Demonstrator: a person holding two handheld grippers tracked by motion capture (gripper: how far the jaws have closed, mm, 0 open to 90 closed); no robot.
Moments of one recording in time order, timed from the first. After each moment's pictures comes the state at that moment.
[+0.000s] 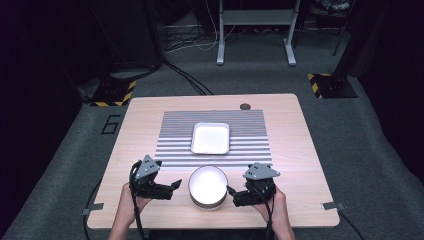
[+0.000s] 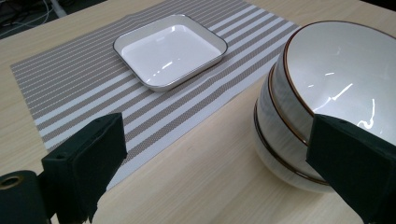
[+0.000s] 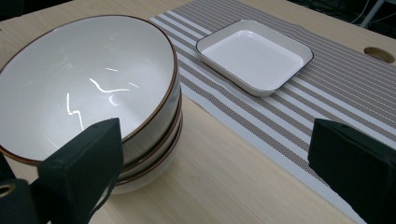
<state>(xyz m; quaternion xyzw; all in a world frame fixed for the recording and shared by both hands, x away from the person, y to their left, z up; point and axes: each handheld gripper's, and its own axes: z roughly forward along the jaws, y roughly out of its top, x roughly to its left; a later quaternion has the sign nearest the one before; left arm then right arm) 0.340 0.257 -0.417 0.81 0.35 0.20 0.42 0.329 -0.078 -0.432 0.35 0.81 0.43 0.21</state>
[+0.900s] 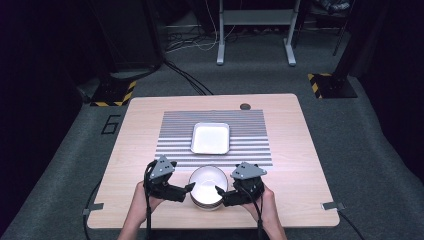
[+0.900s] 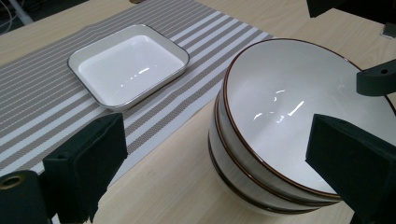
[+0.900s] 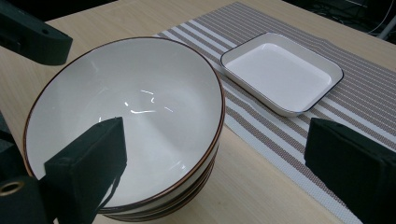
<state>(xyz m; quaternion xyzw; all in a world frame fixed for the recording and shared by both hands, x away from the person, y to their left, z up) 0.341 0.220 -0.418 0.83 0.32 0.17 0.43 0.331 -0.050 -0.429 0.32 0.82 0.43 0.20</state>
